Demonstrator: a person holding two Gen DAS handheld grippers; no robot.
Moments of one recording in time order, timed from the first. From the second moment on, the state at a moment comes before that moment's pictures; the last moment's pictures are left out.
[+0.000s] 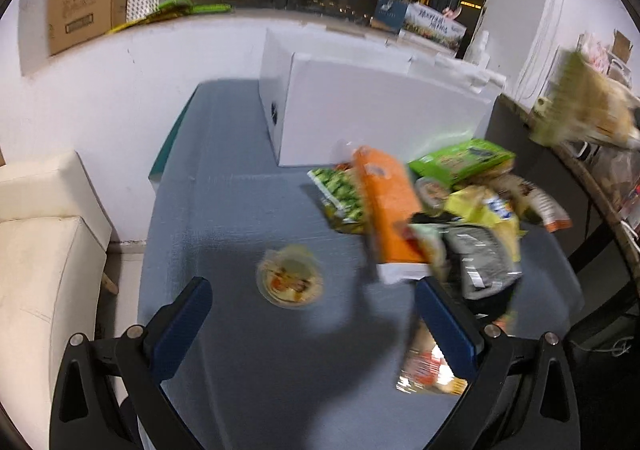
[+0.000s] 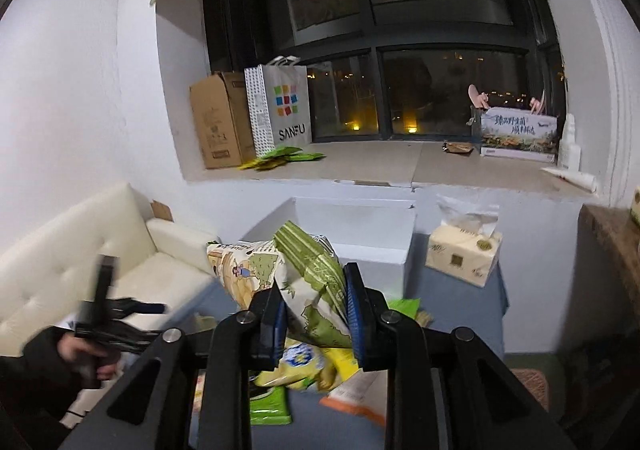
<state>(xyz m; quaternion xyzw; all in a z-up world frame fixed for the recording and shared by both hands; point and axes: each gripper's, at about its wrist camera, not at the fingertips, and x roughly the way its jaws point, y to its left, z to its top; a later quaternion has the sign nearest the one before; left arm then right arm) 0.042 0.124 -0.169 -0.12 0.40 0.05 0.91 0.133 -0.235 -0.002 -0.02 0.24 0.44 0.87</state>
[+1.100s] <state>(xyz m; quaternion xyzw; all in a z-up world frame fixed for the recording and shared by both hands) 0.233 0.122 -0.027 -0.02 0.31 0.05 0.95 0.275 -0.153 0.031 -0.03 0.27 0.32 0.91</state>
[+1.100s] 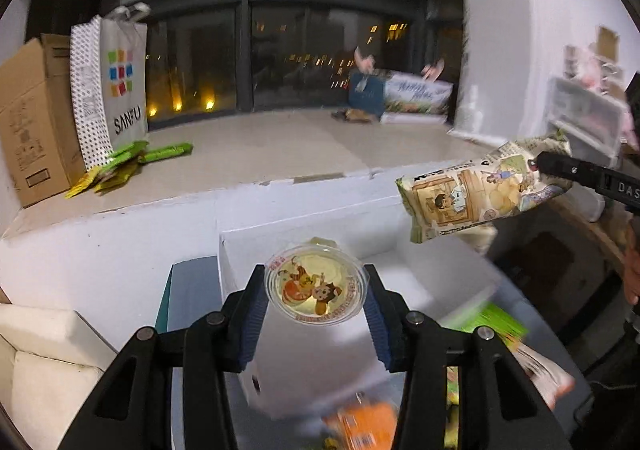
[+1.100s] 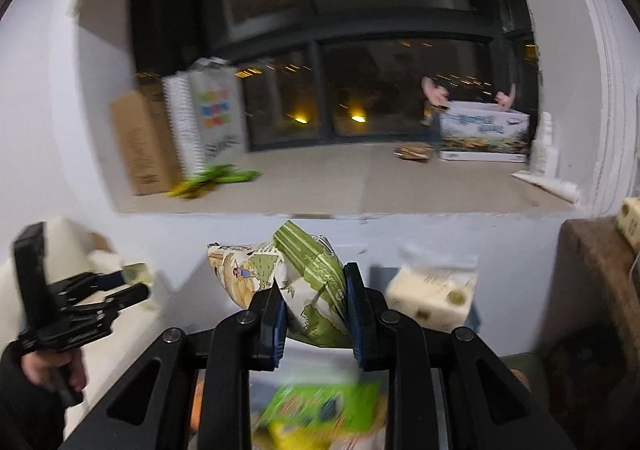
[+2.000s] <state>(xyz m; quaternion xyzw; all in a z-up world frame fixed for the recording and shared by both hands) 0.195 0.143 -0.031 -0.07 0.28 0.08 0.95 0.315 -0.111 0.017 -0.02 0.28 0.35 0.89</state>
